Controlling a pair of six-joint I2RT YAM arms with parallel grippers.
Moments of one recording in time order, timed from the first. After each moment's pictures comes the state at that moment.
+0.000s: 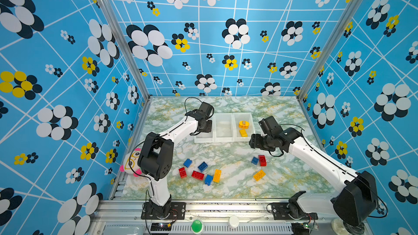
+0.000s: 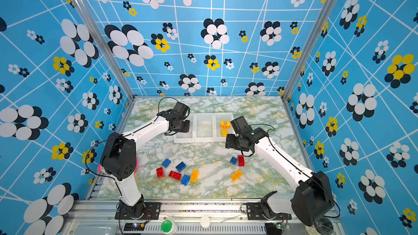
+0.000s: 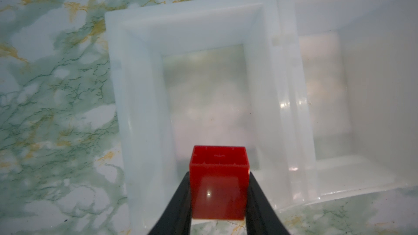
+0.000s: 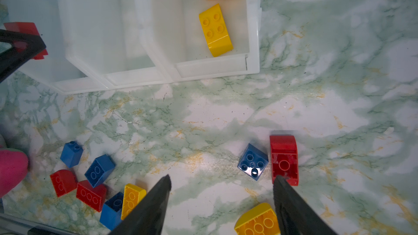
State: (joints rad) left arm -0.46 1.85 1.41 -0.66 -0.12 -0.33; right arm 0.52 1.32 1.06 -0.83 0.02 0.59
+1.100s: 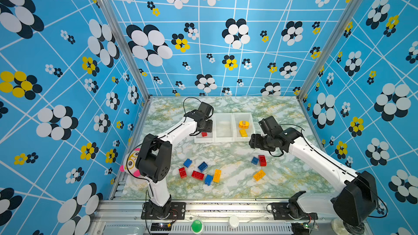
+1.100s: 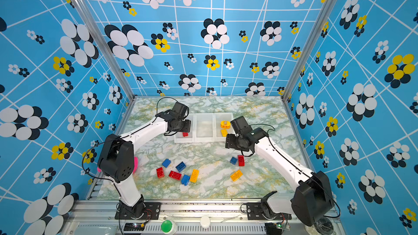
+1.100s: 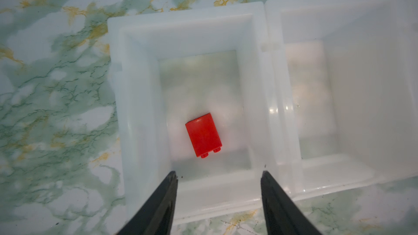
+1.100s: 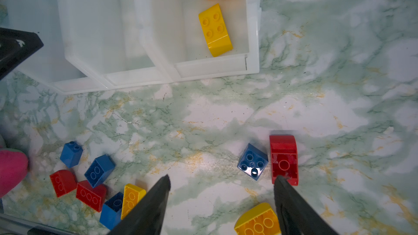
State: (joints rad) left arm -0.47 1.79 1.37 -0.61 -0.10 -0.35; right arm 0.52 1.32 1.06 -0.83 0.02 0.59
